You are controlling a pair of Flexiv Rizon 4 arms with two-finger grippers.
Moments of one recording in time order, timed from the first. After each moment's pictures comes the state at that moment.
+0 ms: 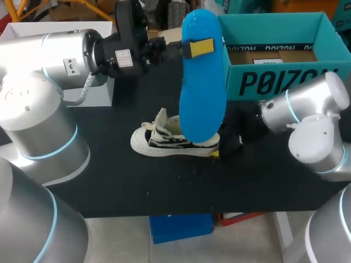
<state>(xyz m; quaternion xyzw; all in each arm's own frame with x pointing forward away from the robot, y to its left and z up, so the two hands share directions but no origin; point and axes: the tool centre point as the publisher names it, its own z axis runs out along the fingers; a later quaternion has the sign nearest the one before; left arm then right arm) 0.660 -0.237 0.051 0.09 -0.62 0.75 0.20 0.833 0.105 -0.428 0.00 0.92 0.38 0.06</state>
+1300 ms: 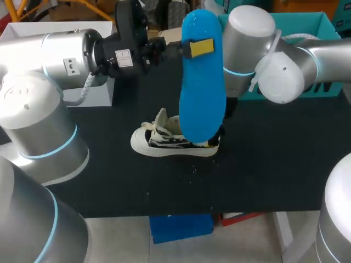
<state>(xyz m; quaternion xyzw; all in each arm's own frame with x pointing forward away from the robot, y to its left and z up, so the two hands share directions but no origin) 0.660 -0.237 0.051 0.09 -0.62 0.75 0.20 0.823 0.122 -0.379 0.02 1.00 0.08 0.00</state>
